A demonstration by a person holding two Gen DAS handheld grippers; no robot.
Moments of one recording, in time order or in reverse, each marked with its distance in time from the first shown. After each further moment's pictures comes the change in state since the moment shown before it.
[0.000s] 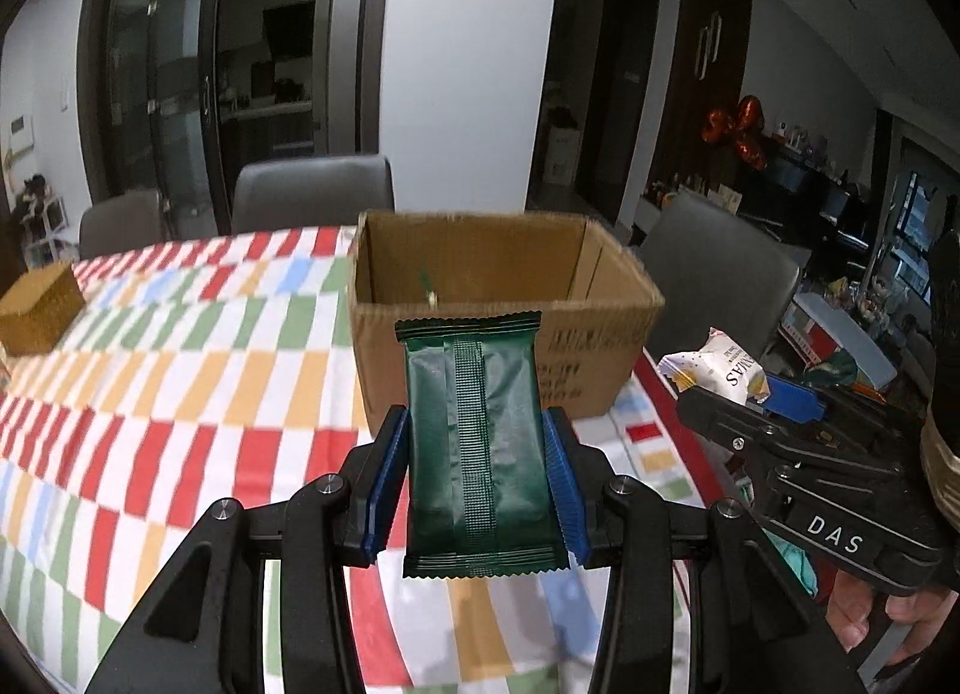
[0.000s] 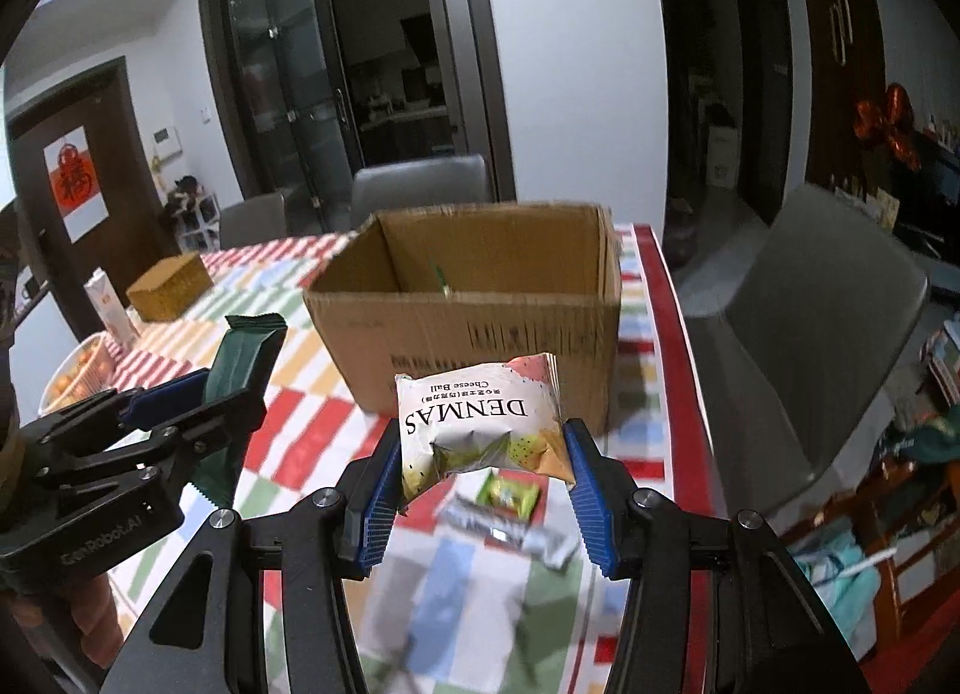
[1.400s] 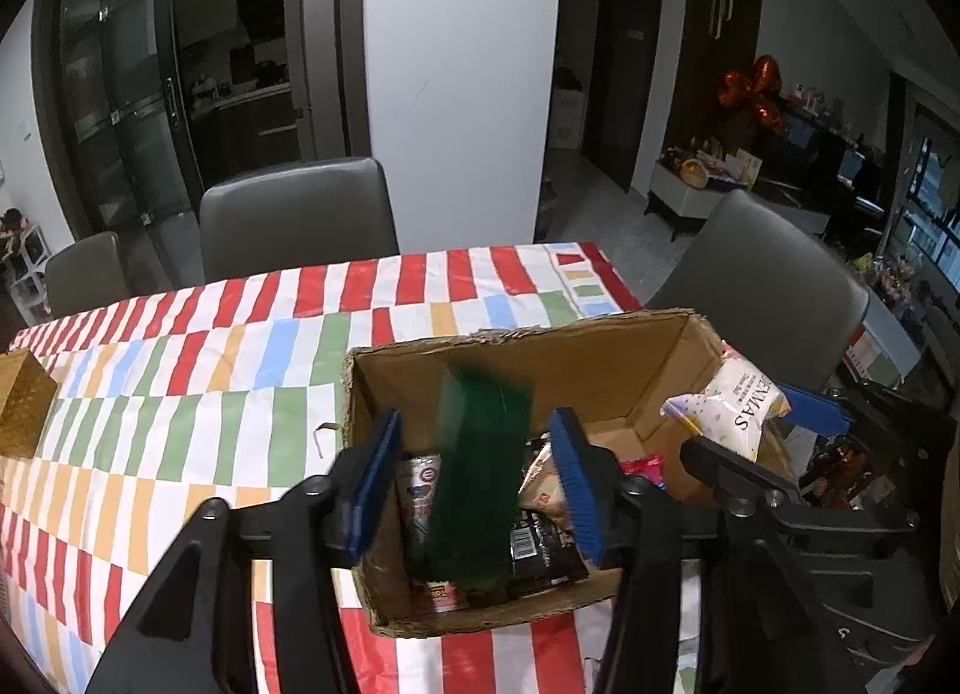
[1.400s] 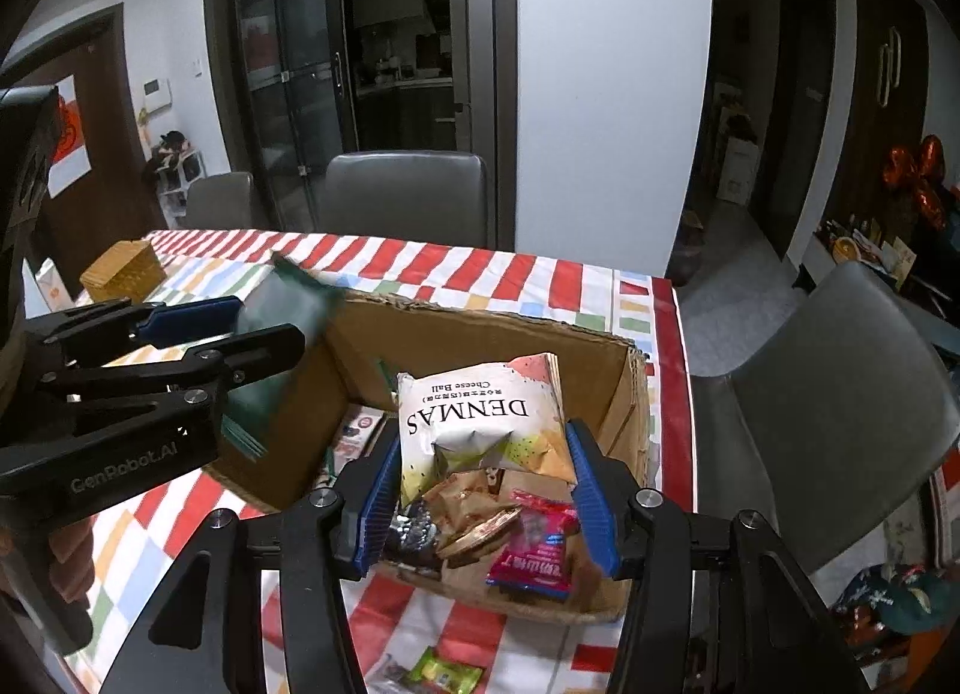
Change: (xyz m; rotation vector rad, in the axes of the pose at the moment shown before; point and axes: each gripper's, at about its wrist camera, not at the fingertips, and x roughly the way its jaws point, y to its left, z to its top) left arm 0.134 0.028 0.125 0.053 0.120 0.029; right arm 0.112 -0.011 0.112 -0.113 0.095 -0.044
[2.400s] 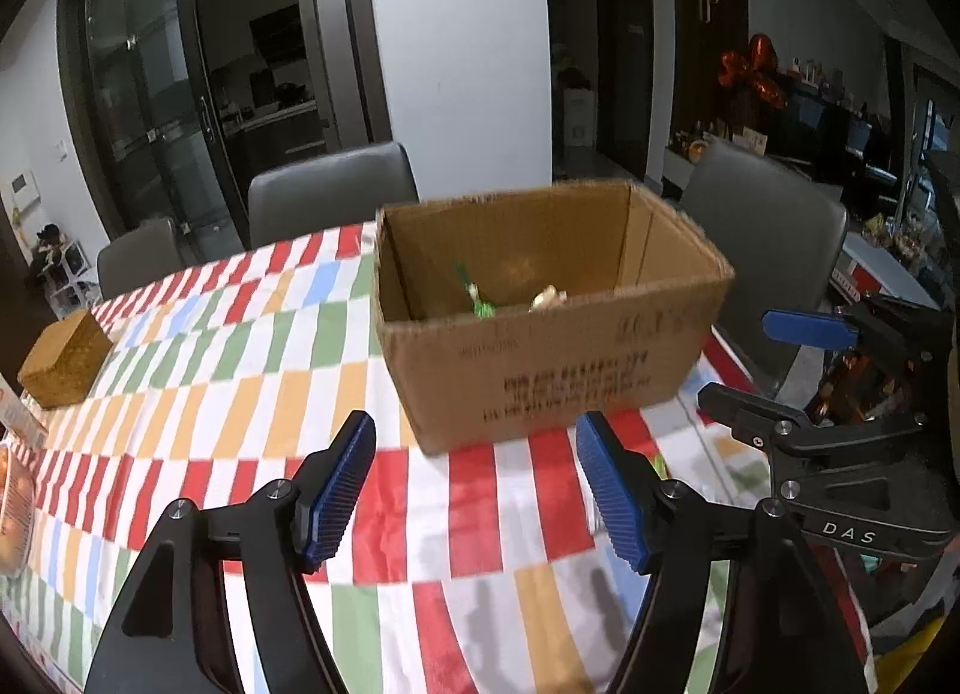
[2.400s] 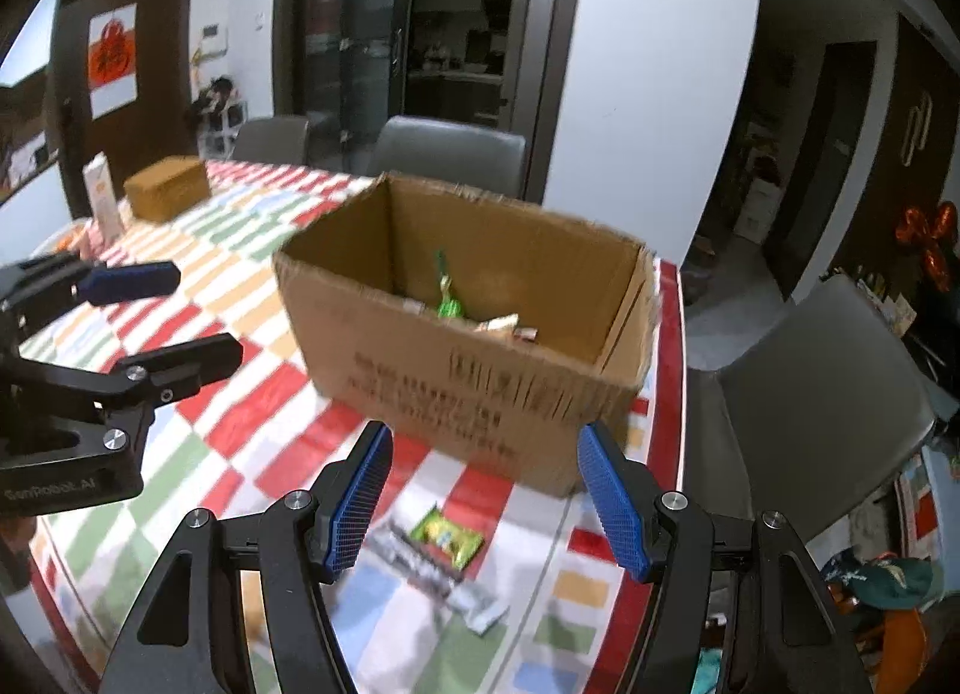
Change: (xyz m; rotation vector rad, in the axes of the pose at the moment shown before) left arm -0.080 -0.027 -0.122 0.061 -0.021 0.084; right arm -0.058 0.023 -0.091 -0.171 0.003 0.008
